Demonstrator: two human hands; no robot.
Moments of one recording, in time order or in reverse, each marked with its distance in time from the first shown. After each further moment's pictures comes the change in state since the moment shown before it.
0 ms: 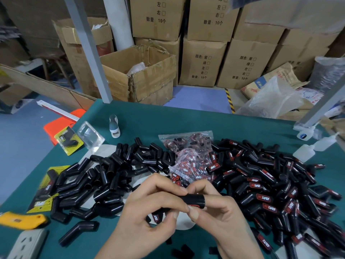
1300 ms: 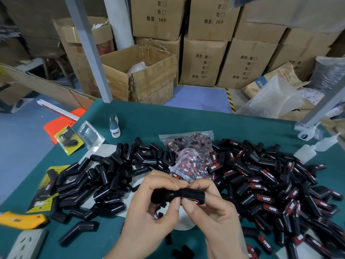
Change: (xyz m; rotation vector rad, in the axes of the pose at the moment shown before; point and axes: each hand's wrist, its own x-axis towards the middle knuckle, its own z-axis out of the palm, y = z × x) left_hand -0.006 -0.010 0.018 -0.251 0.176 -0.112; right_hand -0.001 0.012 0.022 -0.021 0.248 -0.053
